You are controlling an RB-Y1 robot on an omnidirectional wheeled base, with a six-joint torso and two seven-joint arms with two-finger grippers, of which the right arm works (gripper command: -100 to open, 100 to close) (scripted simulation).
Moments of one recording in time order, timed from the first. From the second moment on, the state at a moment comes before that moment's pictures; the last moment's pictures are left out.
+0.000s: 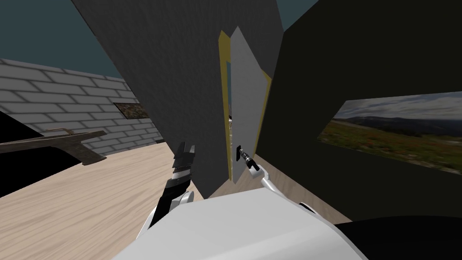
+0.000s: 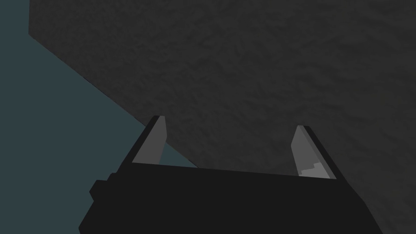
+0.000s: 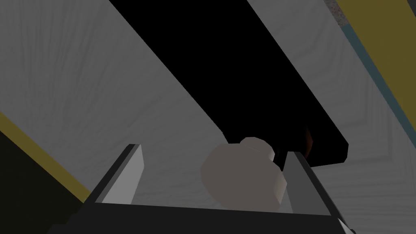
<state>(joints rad) -0.08 -0.23 0.21 -1.21 -0.12 -0.14 0.68</state>
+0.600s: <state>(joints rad) -0.10 -0.22 0.21 -1.20 -0.28 -0.08 0.68</state>
